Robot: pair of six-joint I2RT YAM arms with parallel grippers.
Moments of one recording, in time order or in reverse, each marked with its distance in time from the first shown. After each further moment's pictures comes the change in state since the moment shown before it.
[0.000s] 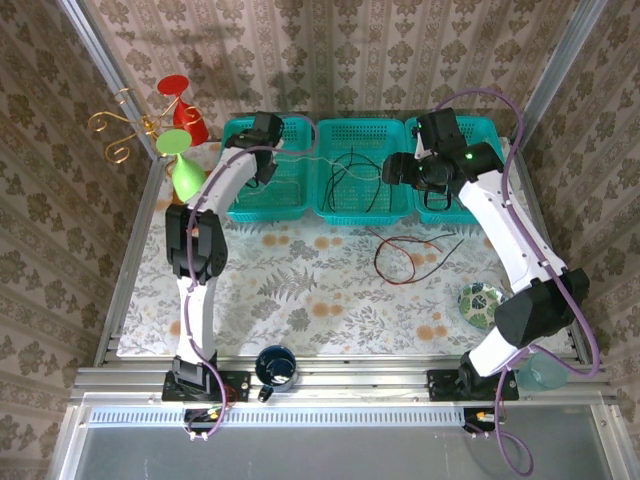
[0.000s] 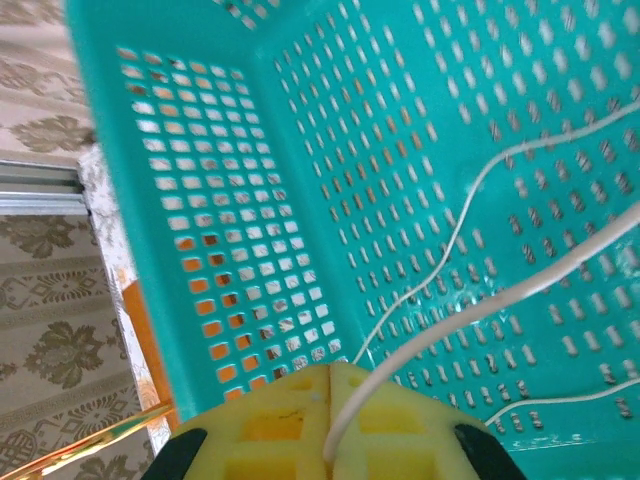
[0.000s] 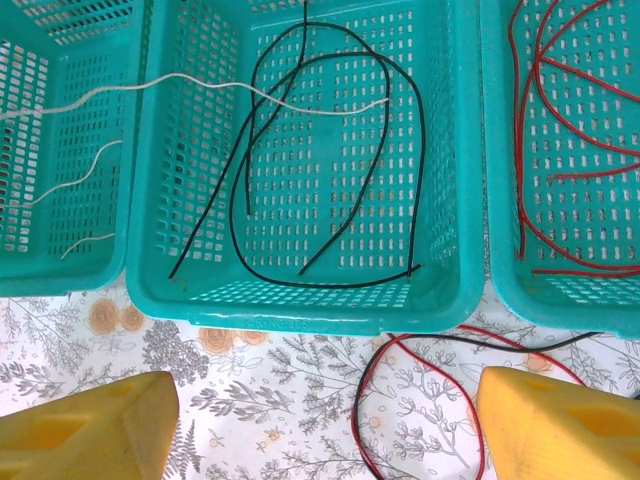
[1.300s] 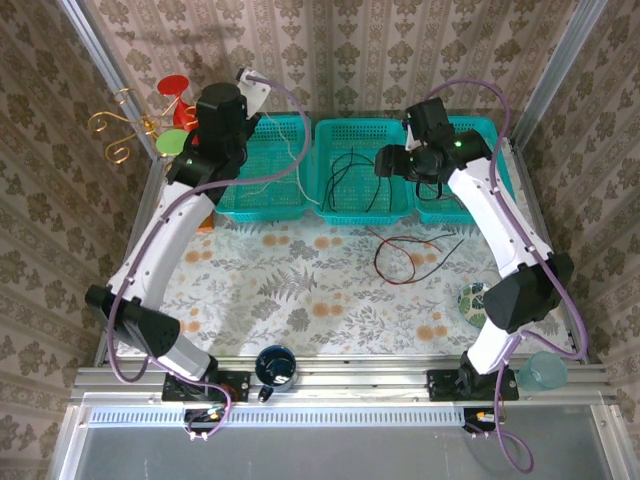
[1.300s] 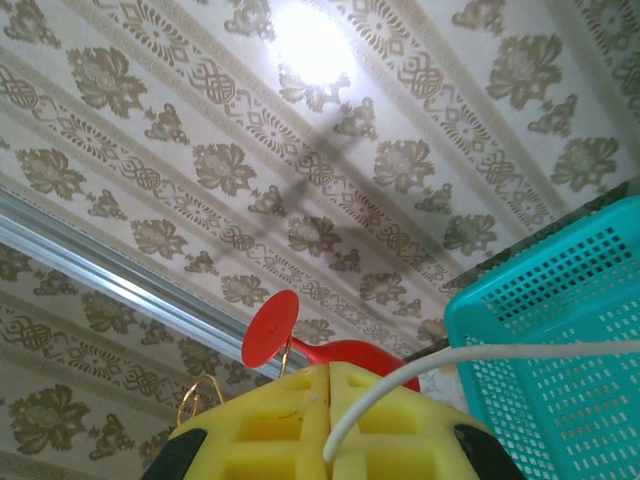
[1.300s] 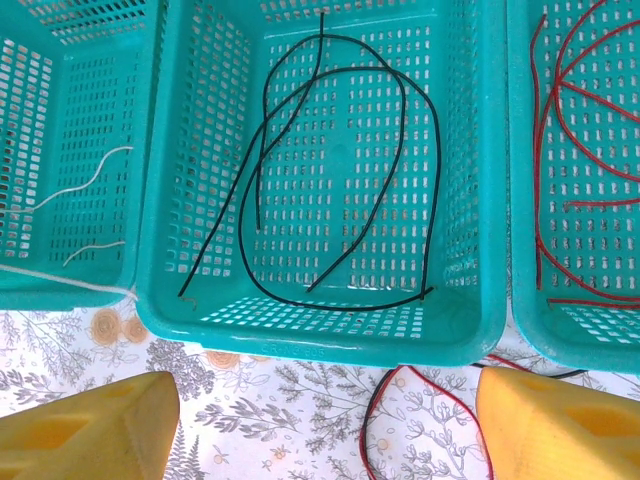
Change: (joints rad) left arm -0.122 -0.615 -0.271 0.513 -0.155 0.367; right arm 0.019 0.105 0.146 -0.045 0.011 -0.015
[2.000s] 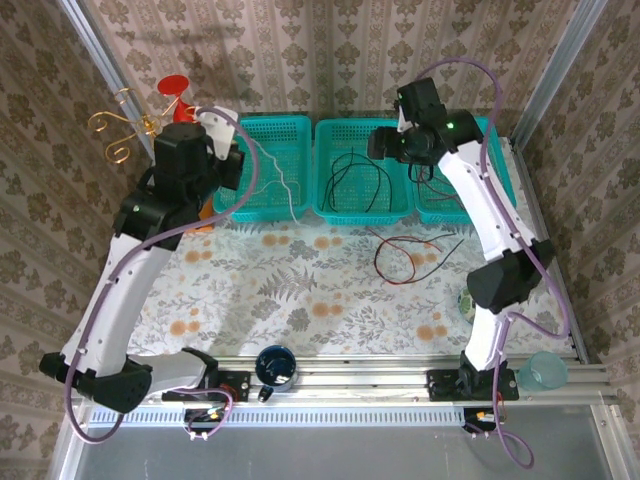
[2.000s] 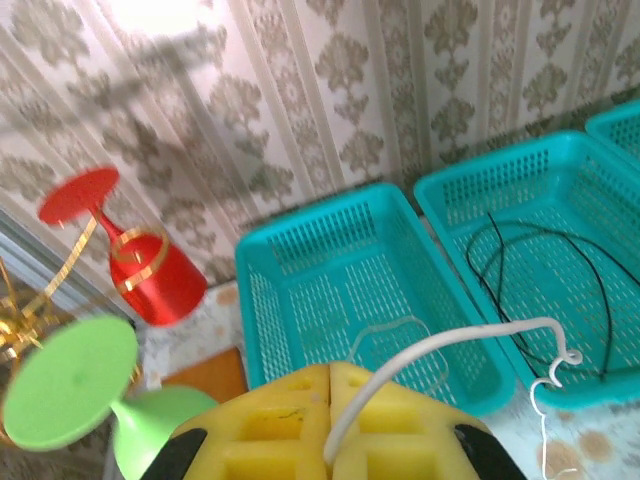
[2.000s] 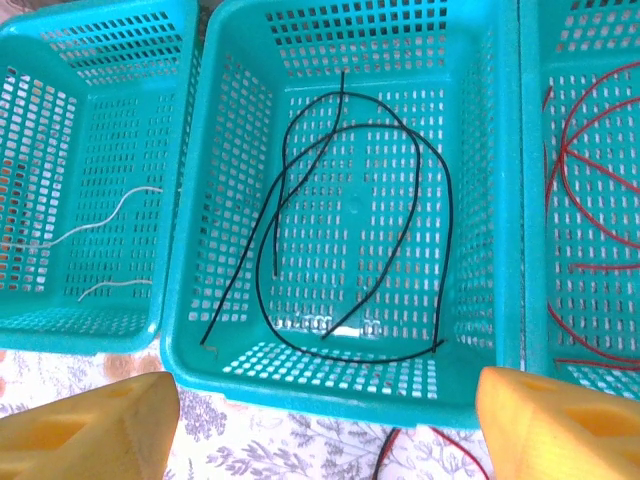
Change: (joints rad) left arm -0.024 -0.318 -0.136 -0.346 0.318 -0.504; right arm 0.016 0.150 0.264 -0.085 0.026 -0.022
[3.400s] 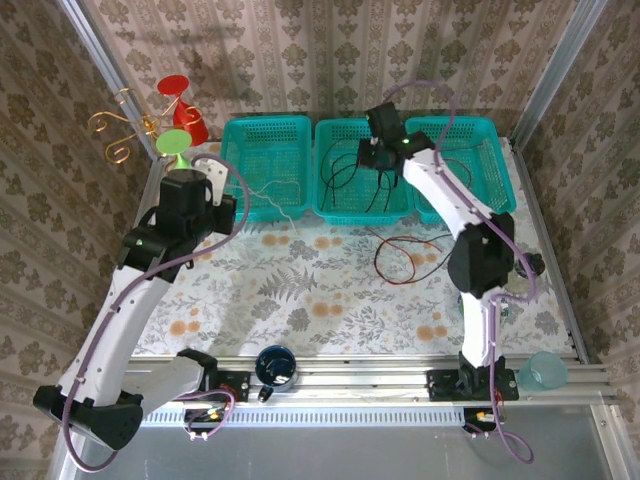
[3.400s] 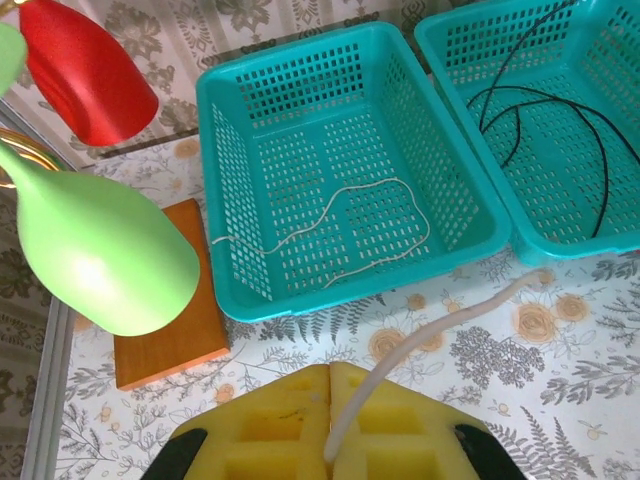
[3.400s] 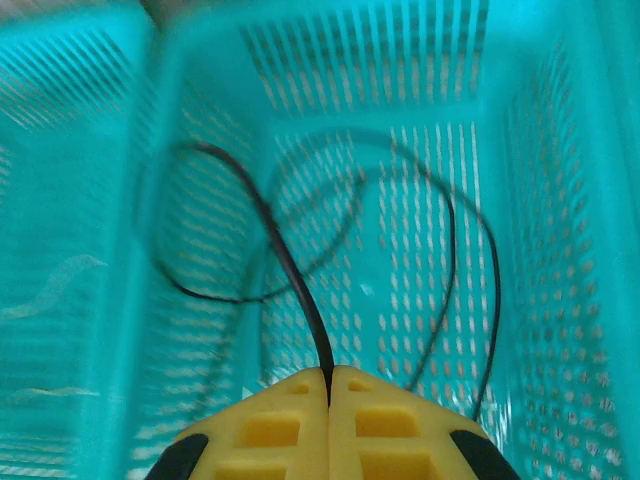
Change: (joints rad) left arm 0.076 -0.208 -0.383 -0.068 0.096 -0.154; right arm 0.053 0.230 -0.143 0.354 0.109 0.050
